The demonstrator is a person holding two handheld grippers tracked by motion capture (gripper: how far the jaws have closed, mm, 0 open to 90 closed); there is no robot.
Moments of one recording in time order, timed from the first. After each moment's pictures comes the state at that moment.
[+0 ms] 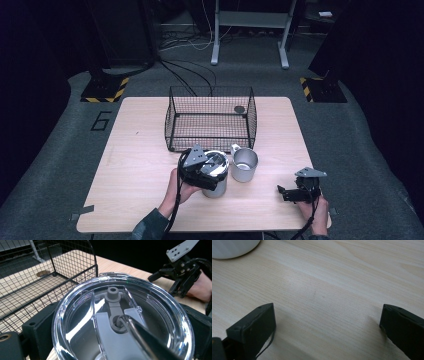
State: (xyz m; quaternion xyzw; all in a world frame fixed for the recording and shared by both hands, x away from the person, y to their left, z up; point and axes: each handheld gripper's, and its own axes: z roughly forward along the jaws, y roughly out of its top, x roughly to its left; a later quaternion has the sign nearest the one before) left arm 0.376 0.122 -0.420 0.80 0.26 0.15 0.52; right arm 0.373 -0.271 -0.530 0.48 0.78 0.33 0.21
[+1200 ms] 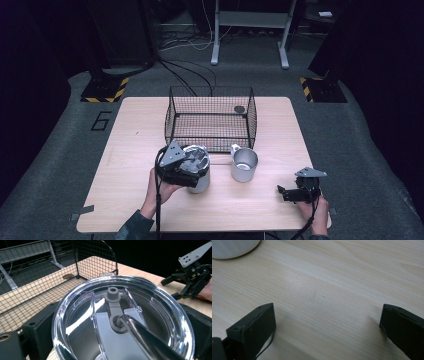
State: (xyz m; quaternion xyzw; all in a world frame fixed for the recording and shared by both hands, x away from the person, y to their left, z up) left arm 0.367 0.172 -0.401 0.78 0.29 0.19 0.52; right arm 0.373 -0.271 -0.530 0.48 0.79 0.33 0.21
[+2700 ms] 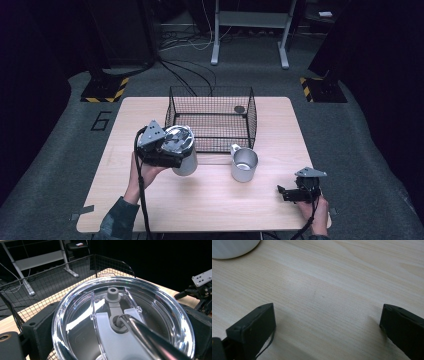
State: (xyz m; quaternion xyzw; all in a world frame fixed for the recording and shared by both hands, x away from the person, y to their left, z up) left arm 0.388 0.209 -0.349 0.77 0.30 0.22 0.52; right arm 0.373 -0.271 -0.530 0.48 0.78 0.33 0.20
